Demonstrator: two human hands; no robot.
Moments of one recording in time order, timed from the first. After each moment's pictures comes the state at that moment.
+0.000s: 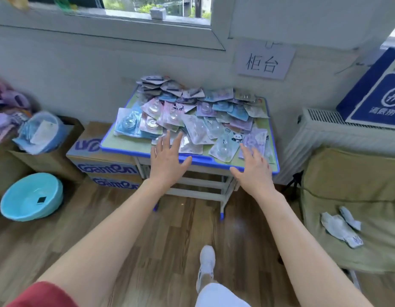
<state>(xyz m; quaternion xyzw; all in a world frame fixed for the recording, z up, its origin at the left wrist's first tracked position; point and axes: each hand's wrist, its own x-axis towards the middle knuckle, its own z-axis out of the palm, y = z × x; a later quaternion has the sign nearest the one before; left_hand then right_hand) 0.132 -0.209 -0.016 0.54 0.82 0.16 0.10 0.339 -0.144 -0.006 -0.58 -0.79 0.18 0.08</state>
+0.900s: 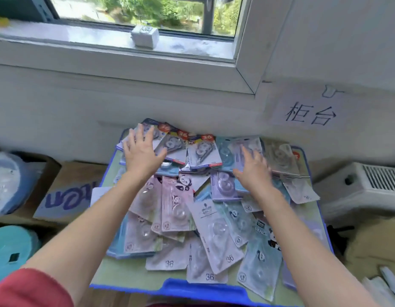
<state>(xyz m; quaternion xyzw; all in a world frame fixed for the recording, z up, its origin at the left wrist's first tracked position) -0.116 0.126 -0.038 0.47 0.87 0.14 0.06 0.141 0.199 -0.033 -0.62 -0.76 0.20 0.00</state>
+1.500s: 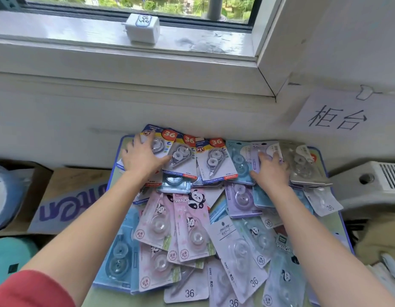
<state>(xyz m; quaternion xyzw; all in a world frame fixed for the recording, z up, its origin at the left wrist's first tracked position) -0.178 0.180 -0.060 0.47 0.87 0.03 0.14 0.118 0.252 -0.065 -0.70 -0.69 0.15 -0.09</state>
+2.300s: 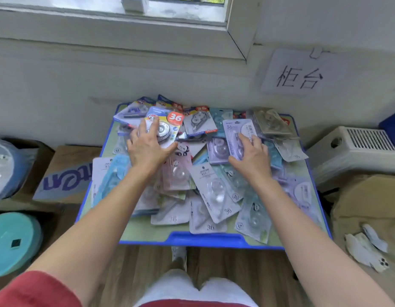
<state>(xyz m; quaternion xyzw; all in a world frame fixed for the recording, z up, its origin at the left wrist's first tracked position) -0.073 0.064 -0.043 0.47 0.86 0.17 0.09 0.165 0.122 -0.043 -0.63 -0.75 0.20 0.10</state>
